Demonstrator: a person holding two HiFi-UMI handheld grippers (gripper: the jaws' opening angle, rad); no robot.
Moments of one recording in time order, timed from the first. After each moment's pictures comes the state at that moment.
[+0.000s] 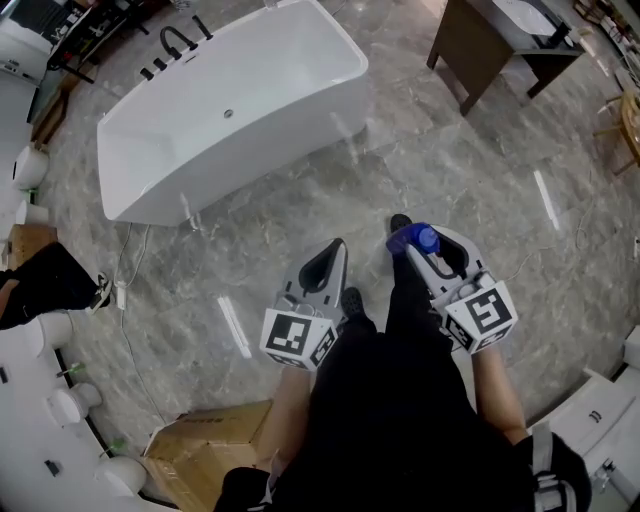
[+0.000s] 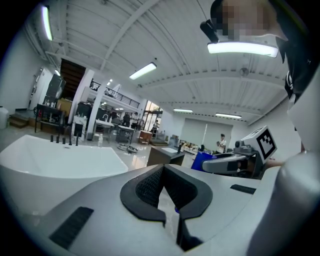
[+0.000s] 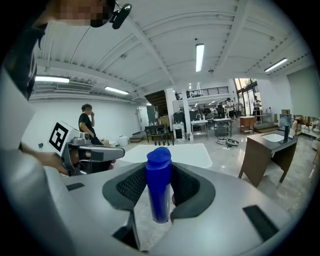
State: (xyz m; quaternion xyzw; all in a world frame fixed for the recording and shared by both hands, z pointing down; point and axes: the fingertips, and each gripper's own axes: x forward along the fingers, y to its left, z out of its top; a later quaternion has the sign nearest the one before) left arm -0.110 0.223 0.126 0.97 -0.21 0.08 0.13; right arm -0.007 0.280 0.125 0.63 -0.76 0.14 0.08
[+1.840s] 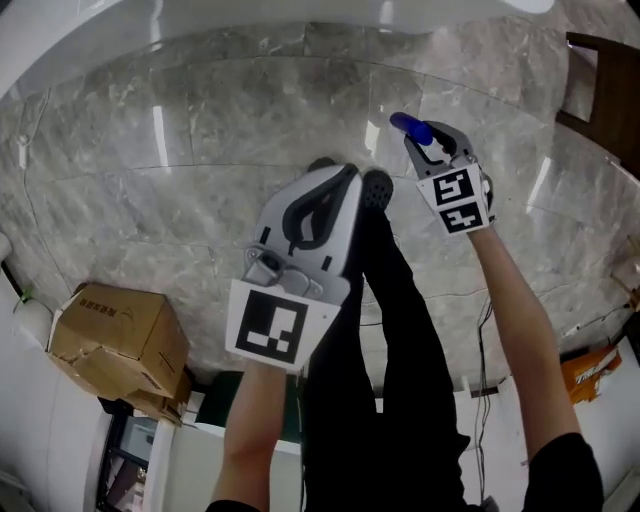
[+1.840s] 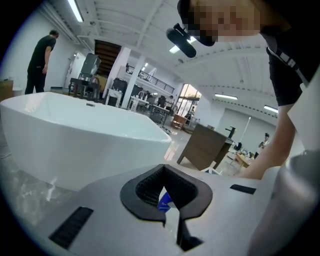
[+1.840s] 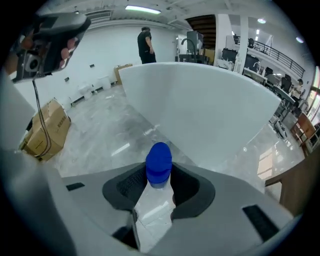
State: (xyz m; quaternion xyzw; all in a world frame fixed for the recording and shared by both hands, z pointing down) left arm 0.052 -0.116 0.521 0.88 -0.38 0.15 0.26; right arm 0.166 -0.108 0.733 0.36 -0.79 0.21 0.44
